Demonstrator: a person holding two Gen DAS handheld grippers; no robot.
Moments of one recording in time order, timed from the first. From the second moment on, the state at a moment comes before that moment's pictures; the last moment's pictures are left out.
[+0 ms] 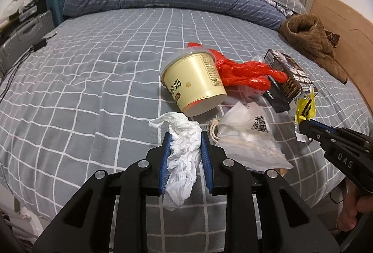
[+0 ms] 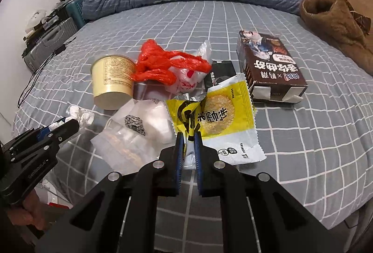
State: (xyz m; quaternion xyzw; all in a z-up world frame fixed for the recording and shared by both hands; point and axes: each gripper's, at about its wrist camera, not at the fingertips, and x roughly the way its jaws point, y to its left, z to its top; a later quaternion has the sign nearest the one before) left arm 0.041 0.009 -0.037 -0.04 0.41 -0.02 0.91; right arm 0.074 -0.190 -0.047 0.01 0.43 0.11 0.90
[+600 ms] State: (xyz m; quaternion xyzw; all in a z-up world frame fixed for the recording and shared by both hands) left arm -0.009 0.004 -0.021 -0.04 0.39 -0.02 0.92; right arm 0.023 -0.189 -0.021 0.00 0.40 0.10 0.91
